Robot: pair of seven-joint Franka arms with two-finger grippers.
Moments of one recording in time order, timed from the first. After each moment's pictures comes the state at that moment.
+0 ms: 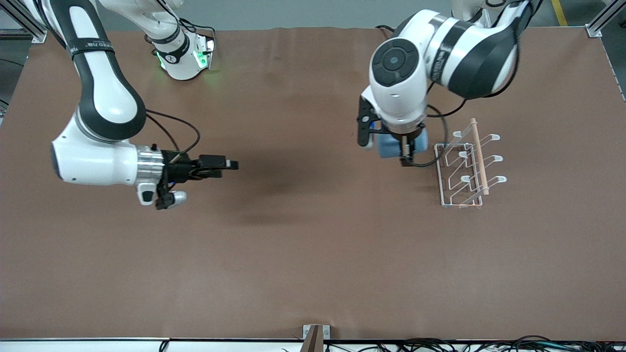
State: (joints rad) left arm -0.29 0.32 -0.37 -1.43 0.38 1.41 0.97; right arm 0.02 0.30 0.16 -1.76 0.68 1.88 -0.17
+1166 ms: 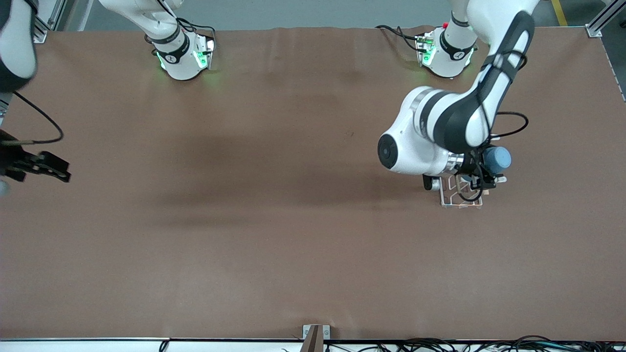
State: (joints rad) left arm -0.24 0.52 -0.36 -1.55 1.00 1.21 0.92; right arm 0.02 0.15 -0.10 -1.47 -0.06 1.70 0.00
